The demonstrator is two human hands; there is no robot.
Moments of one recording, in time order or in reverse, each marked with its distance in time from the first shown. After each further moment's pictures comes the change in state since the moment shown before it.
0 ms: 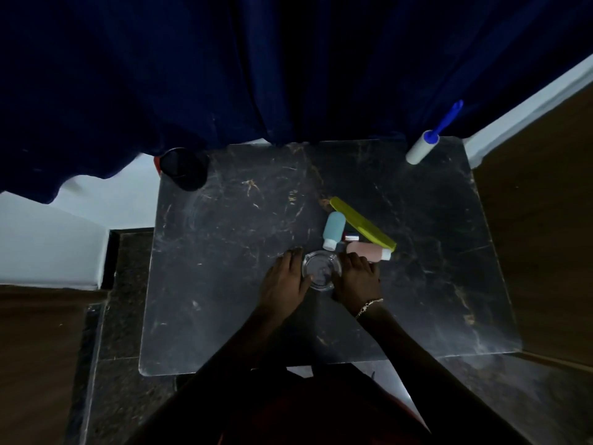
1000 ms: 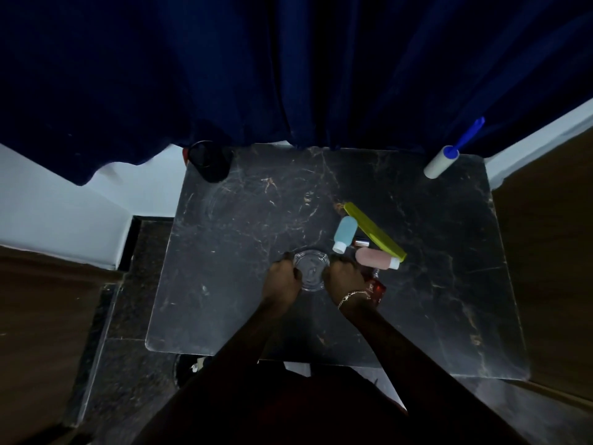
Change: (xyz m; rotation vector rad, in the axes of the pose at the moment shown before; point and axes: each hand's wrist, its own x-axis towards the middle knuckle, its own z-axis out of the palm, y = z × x) left_hand -0.006 0.006 -0.012 -0.330 0.080 -0.399; right_hand 0.016 -0.037 -0.002 0.069 -0.133 -0.070
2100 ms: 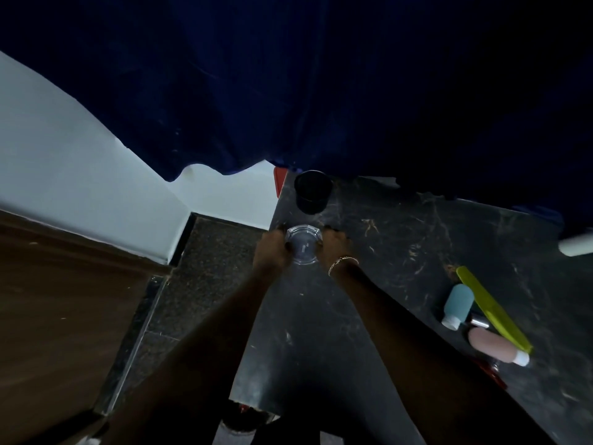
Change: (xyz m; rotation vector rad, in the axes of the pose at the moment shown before) left_hand 0.168 -0.168 -0.198 0.012 0.137 -0.032; right_hand 0.184 -0.264 0.019 0.179 -0.134 -0.082
